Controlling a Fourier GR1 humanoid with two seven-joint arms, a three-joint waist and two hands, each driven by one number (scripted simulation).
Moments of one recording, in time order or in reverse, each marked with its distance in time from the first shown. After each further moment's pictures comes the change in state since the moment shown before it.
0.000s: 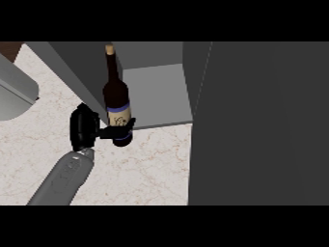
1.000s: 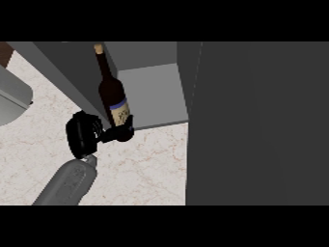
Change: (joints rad) left arm 0.047 -0.005 -0.049 -0.045 -0.171 0.193 0.203; right arm 0.000 -0.005 -0.005 0.013 -0.021 0.040 -0.022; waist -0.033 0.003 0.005
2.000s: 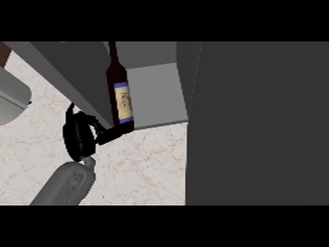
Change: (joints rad) left arm 0.022 0.018 -0.023 -0.048 -0.140 0.005 0.176; right arm -0.004 0.002 0.008 0.015 -0.016 0.022 -0.003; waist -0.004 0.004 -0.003
